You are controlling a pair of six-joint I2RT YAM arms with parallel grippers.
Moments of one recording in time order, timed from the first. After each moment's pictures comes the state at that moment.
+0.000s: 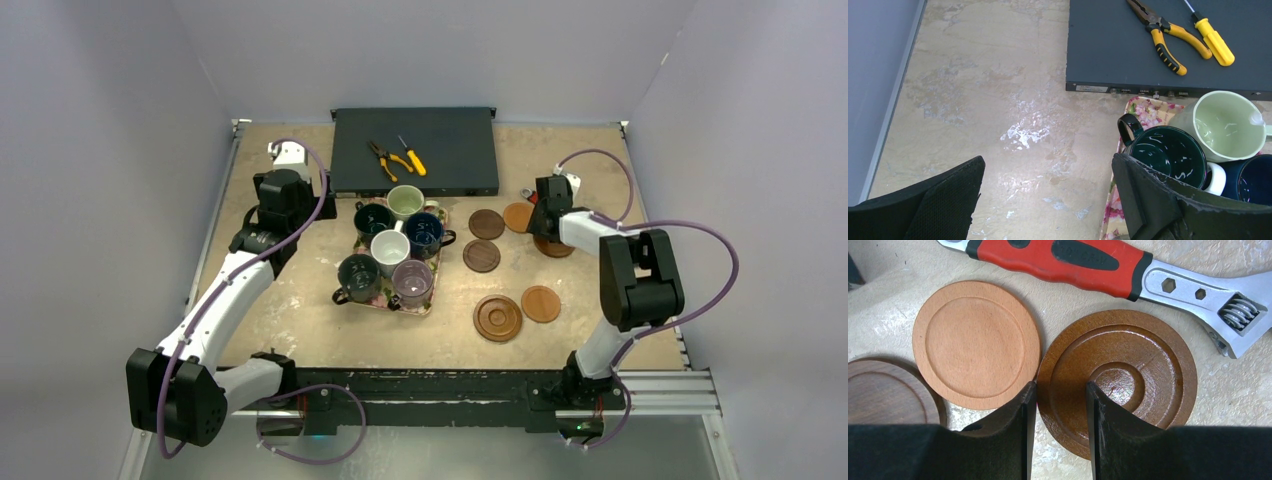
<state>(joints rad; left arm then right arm) -0.24 1.13 0.90 -0.22 -0.30 -0.15 0.15 1.72 0.94 -0.13 0.28 0.44</state>
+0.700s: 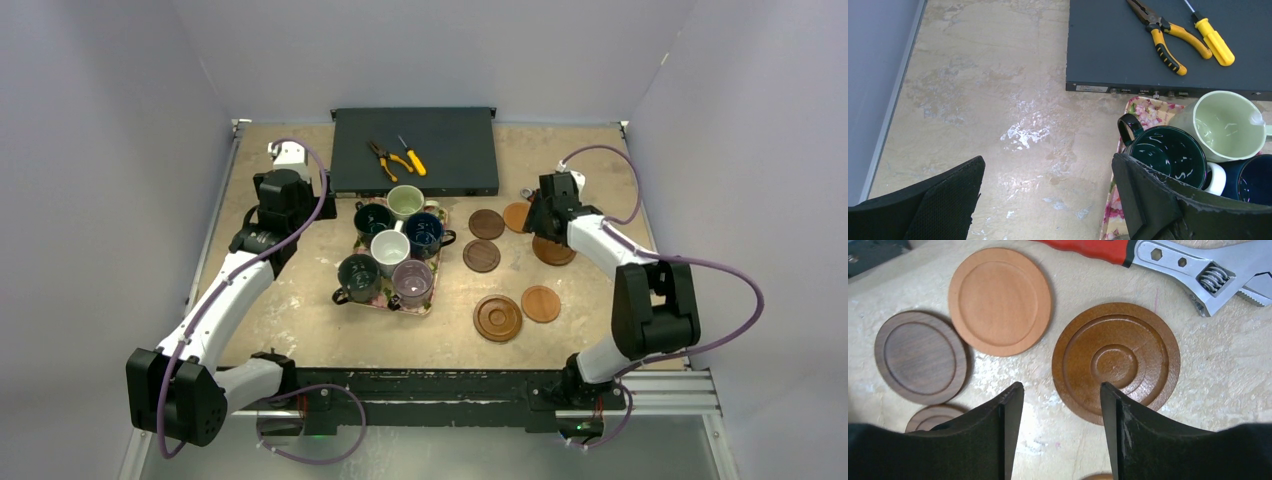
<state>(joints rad) -0.24 1.13 0.90 -0.22 -0.30 -0.15 0.17 1.56 0.95 -0.30 0.26 0.46</state>
